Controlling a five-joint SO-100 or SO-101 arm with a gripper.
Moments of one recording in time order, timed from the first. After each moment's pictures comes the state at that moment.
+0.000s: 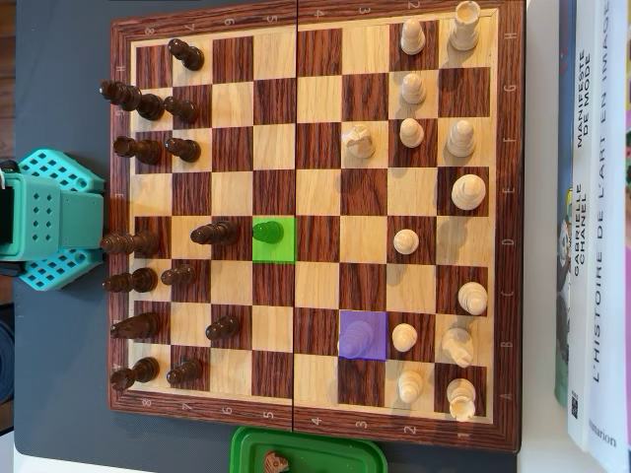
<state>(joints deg) 0.3 192.5 168.7 -65.1 85.3</state>
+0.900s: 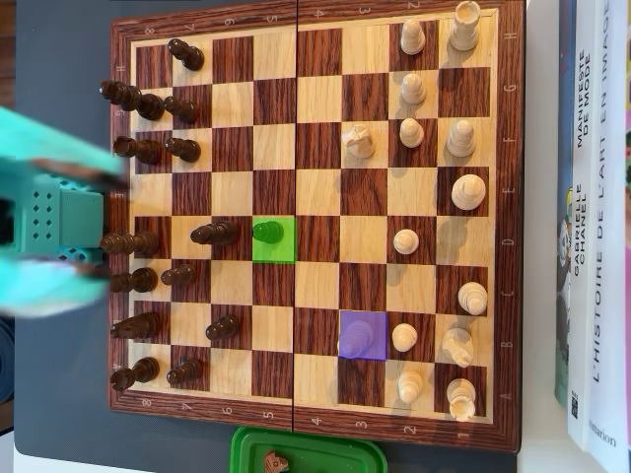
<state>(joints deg) -2.1 191.4 166.7 15.5 78.9</state>
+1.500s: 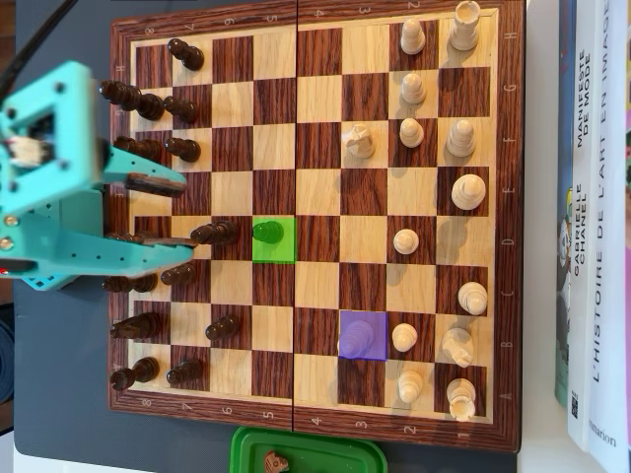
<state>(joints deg) -3.3 160.1 137.9 71.5 78.9</state>
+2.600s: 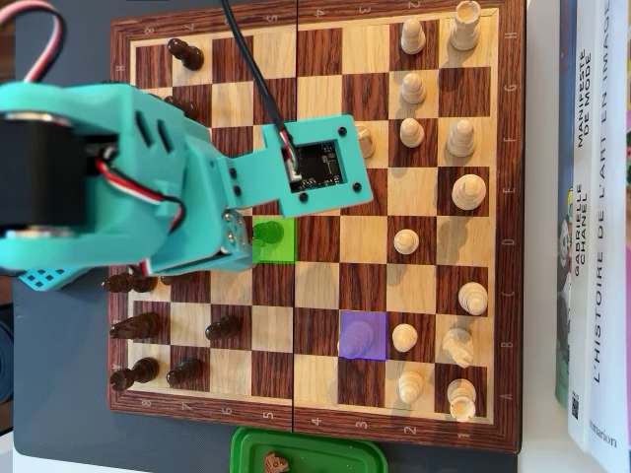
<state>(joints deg) -3.1 96.8 105.7 78.8 78.9</state>
